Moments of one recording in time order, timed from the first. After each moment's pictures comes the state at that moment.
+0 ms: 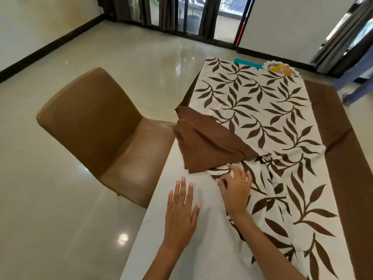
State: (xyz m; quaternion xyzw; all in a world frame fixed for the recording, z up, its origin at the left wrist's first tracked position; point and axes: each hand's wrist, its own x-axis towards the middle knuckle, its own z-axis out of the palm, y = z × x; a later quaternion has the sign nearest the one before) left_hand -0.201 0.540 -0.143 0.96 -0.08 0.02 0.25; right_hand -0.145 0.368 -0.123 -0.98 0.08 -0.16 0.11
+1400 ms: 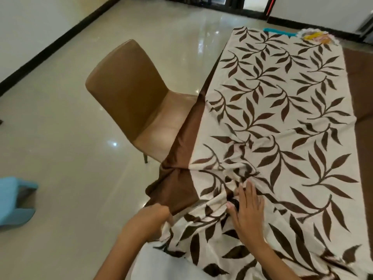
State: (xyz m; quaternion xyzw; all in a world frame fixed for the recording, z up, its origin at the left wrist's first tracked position) left_hand -0.312 0.678 -0.037 0.91 -0.17 -0.36 0.06; right_hand -0.340 0.405 -0.140 -0.98 0.03 -0.01 0.18
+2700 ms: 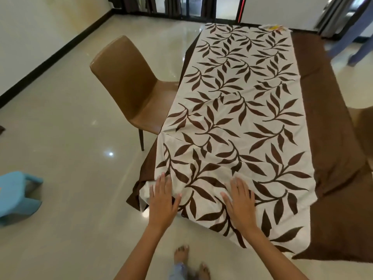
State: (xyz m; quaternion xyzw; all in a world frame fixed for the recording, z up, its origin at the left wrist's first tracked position) left_hand -0.562 0.643 -0.137 0.98 -0.03 -0.02 0.21; right_hand -0.586 0.393 -0.133 -0.98 0.07 0.01 0.19
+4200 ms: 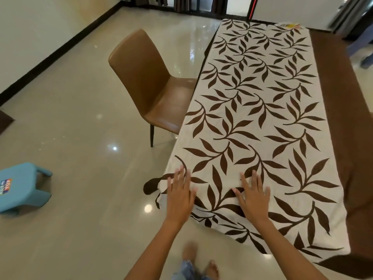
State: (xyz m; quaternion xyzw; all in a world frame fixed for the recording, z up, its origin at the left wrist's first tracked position) left_hand -0.548 0.674 -0.145 0.97 -0.06 0.00 0.22; right_hand -0.556 0.424 -0.155 -0.99 0.09 0.08 0.09
